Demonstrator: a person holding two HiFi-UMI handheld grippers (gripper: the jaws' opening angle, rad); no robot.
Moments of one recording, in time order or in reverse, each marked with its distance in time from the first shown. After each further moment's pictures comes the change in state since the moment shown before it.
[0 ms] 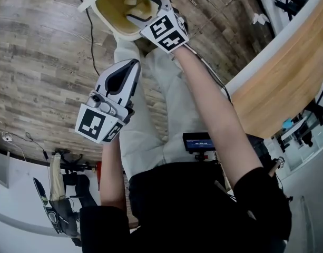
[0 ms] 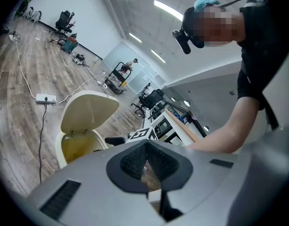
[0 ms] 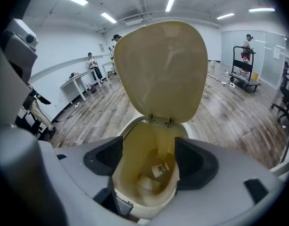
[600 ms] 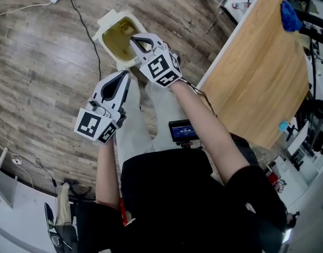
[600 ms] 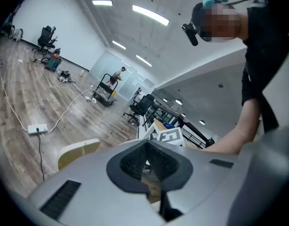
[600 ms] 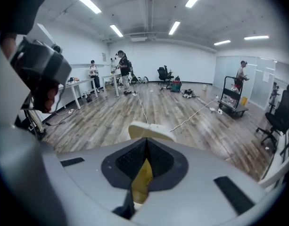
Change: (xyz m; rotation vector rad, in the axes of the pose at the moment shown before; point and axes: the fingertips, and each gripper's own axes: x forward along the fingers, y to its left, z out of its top) left arm -0.031 -0.043 0.067 0.218 -0.063 -0.047; right arm -0.117 0.026 0.104 -0.116 -0.214 -0.171
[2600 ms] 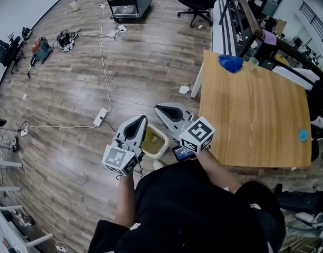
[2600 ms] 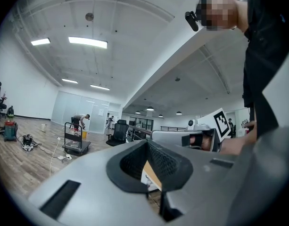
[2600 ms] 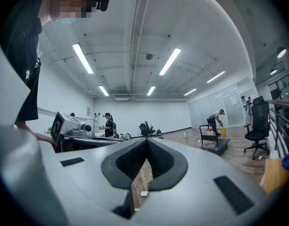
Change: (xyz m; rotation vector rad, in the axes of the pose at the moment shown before) left arm -0.034 -0.212 0.225 0.579 -0.185 -0.244; right arm -0.355 -0.002 0.274 0.189 -0.719 -0.230
